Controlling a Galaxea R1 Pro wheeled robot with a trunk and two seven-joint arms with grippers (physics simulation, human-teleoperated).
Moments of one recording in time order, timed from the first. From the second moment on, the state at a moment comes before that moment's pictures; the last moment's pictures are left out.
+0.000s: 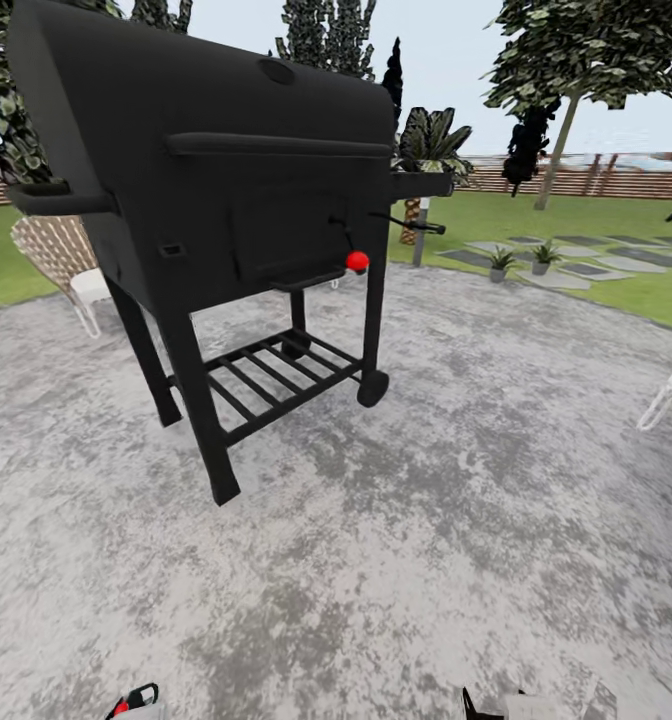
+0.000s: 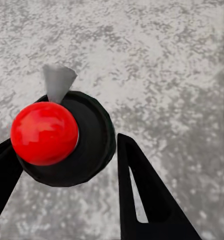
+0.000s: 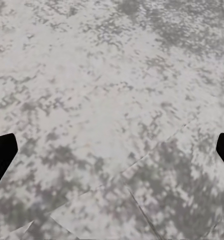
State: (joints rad) left arm -0.21 0.06 0.28 -0.29 -0.10 -0.61 0.03; right arm -0.31 -0.05 -0.17 -0.13 0.14 -0.64 -0.02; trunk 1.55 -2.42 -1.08
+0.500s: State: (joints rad) left arm -0.21 0.06 0.28 -0.29 -0.10 -0.61 0.03; right arm -0.31 -0.04 -0.17 -0.13 0.14 -0.64 -0.02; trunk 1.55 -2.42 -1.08
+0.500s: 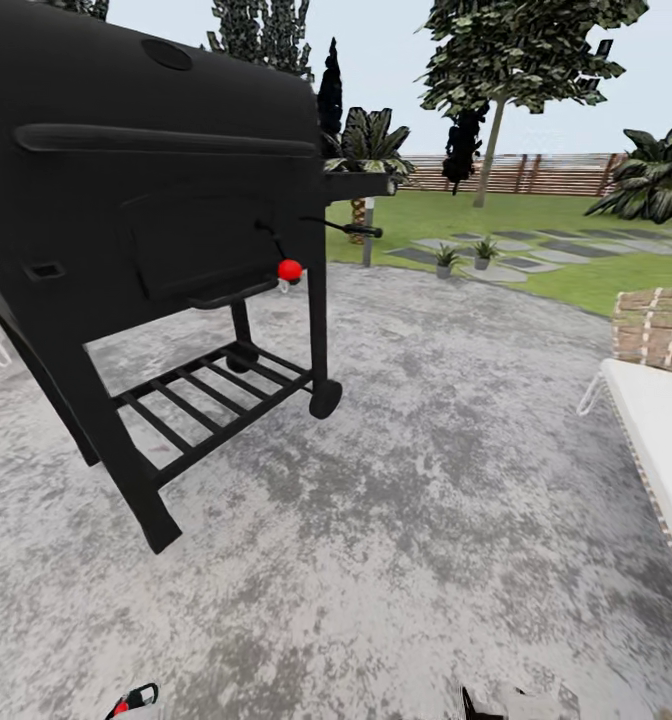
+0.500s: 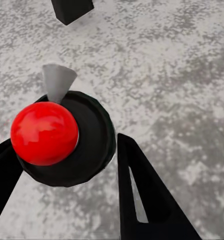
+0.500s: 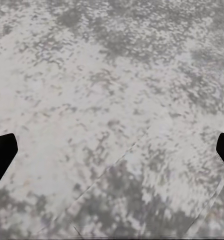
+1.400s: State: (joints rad) left arm -0.21 0.07 0.28 -0.29 -0.10 -0.61 0.03; right arm -0.31 -0.04 -0.17 -0.13 0.14 -0.64 -0.02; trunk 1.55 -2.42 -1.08
